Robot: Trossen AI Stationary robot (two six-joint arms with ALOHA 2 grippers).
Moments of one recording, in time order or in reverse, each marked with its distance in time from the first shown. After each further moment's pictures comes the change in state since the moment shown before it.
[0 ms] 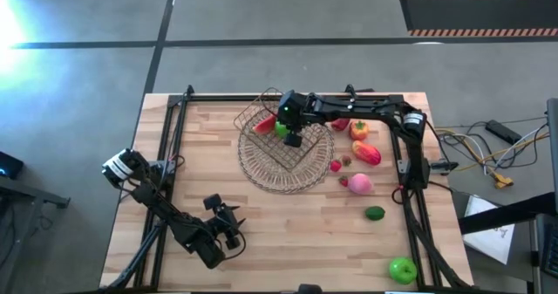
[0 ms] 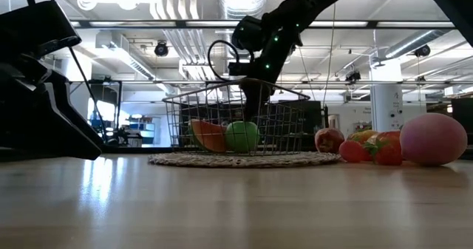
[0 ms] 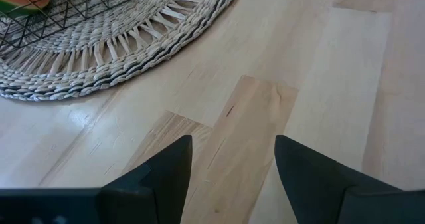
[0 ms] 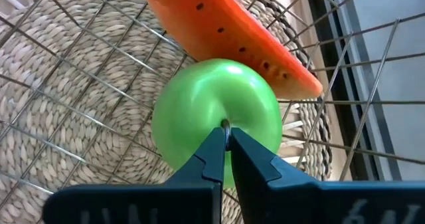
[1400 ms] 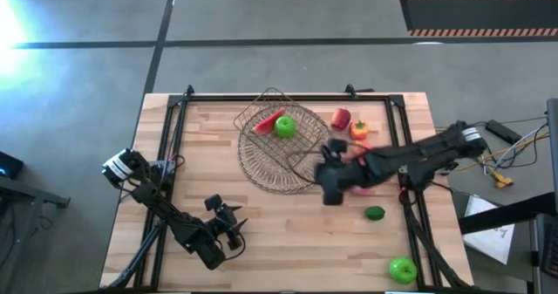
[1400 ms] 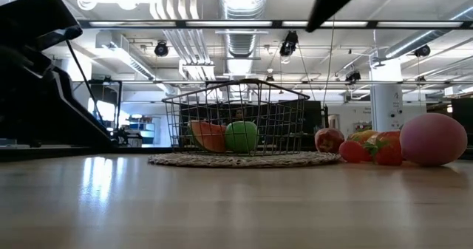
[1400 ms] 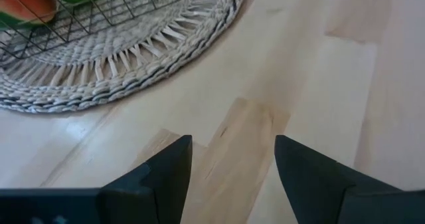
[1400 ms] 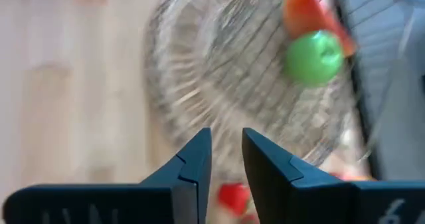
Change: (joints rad) left arm 0.000 0.000 0.000 0.053 -0.058 0.000; right arm 0.672 -0.495 -0.192 -0.399 0.347 0.450
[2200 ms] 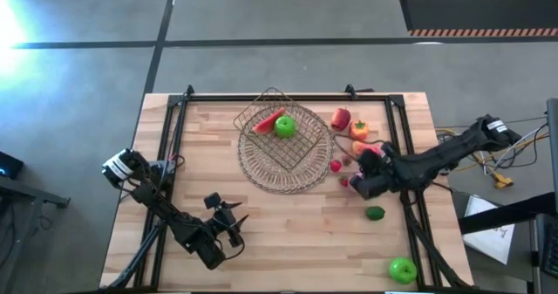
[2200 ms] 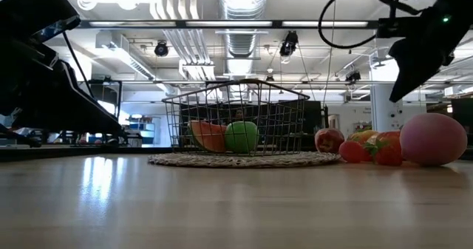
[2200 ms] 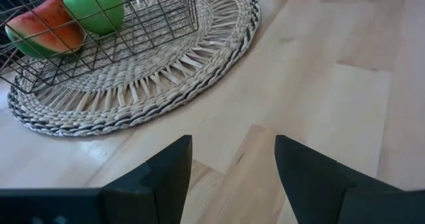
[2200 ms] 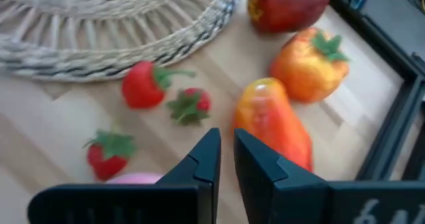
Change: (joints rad) left arm 0.000 0.000 -0.004 0.000 -0.104 0.008; right arm 0.028 -0.370 -0.648 -0.070 0.195 0.818
